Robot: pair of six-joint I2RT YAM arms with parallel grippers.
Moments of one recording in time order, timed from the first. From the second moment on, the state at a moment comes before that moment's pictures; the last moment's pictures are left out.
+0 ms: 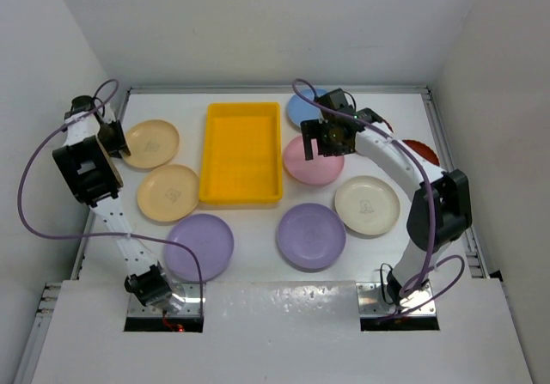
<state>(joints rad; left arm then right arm) 0.51 2.37 2.00 -0.79 0.15 0.09 0.45 1.73 1.45 -0.74 0.08 0.26</state>
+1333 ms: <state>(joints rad) -0.05 2.13 1.81 -0.83 0.42 0.14 0.20 1.97 1.37 -0.56 0.09 0.46</state>
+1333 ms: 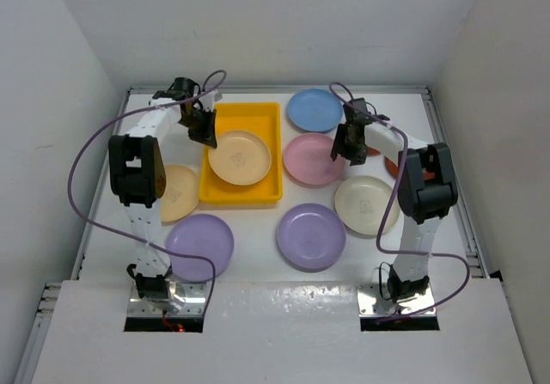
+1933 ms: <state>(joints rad) -0.11 2.14 1.81 -0.81 0.33 0.18 0.19 2.01 1.37 -0.49 0.05 0.54</state>
